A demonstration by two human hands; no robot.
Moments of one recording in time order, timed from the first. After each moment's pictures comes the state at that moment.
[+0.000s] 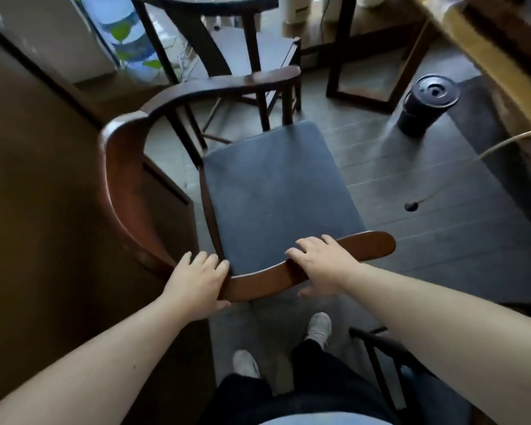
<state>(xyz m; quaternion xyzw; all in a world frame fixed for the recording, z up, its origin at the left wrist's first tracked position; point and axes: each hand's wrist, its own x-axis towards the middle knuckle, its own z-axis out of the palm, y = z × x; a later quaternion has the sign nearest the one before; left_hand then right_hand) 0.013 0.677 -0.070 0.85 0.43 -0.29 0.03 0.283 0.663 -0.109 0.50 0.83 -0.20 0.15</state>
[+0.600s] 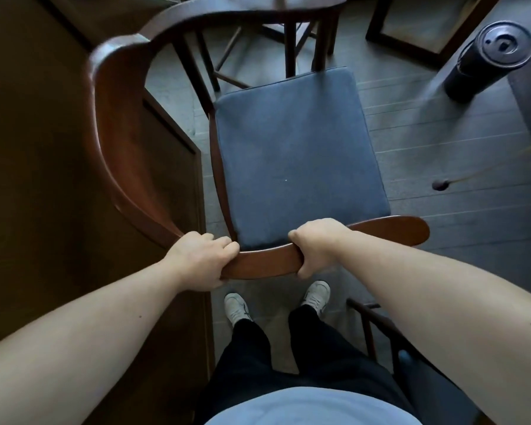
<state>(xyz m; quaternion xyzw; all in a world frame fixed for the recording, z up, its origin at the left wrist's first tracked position) 0.000 0.687 -0.098 0.89 0.35 -0.27 0.10 0.252 0.704 -0.126 0.43 0.82 -0.30 0.24</state>
